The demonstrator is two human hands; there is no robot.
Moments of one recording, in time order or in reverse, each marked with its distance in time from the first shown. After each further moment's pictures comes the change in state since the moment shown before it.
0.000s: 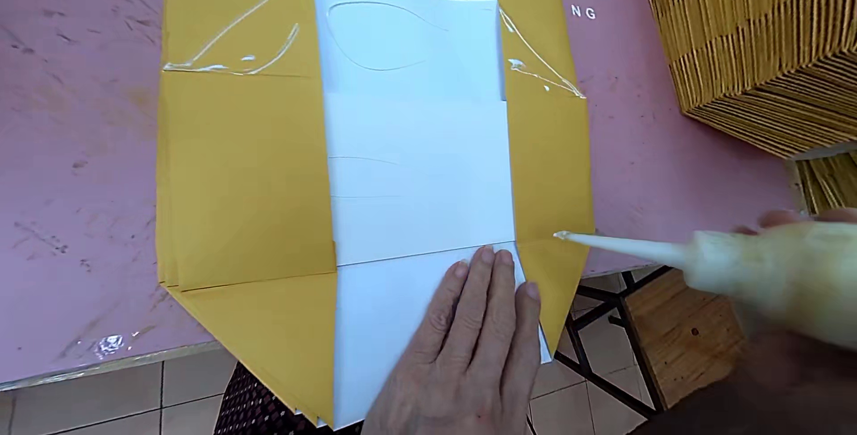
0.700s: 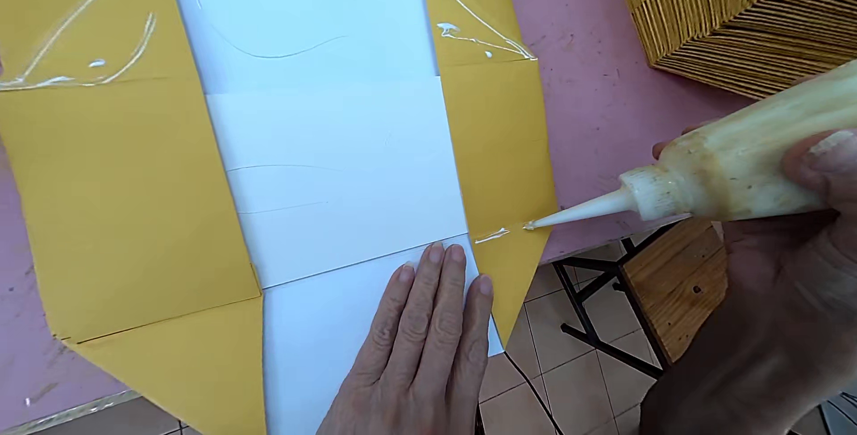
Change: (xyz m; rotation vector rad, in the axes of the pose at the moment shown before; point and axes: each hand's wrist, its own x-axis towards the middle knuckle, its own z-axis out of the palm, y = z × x) left_hand -0.004 -0.002 0.004 0.059 -0.042 0.023; right_hand 0.035 0.018 -0.016 -0.058 0.033 0.132
